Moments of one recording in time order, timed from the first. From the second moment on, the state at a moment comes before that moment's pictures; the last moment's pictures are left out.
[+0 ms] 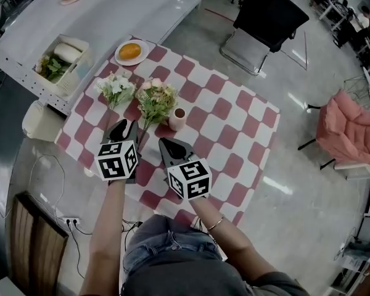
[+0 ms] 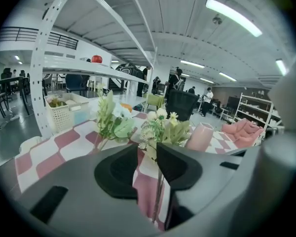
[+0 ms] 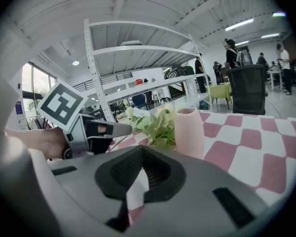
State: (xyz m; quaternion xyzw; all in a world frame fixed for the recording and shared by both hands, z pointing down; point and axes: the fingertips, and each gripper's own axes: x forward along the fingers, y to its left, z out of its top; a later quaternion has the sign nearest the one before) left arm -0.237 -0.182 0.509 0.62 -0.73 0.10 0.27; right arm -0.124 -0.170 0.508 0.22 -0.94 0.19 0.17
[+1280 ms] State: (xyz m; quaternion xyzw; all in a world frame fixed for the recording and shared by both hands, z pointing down) left arm -0.348 -0.186 0.551 0.65 -0.67 0.18 0.30; right arm -0.233 -0.158 0.516 0.27 -0.92 0.20 0.20
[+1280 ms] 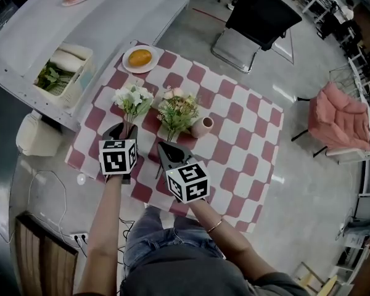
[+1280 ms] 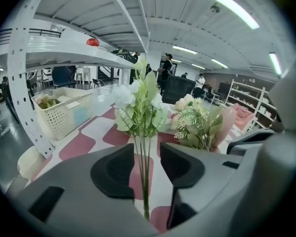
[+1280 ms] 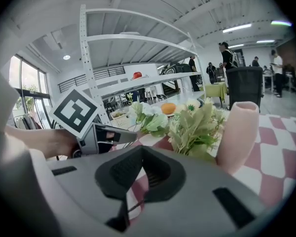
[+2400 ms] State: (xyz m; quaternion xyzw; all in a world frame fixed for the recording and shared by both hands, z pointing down) left arm -0.362 -0.214 0.591 0.69 -0.58 0.20 0.39; right arm -0.248 -0.182 0.524 0.36 -0.89 0.20 0.22
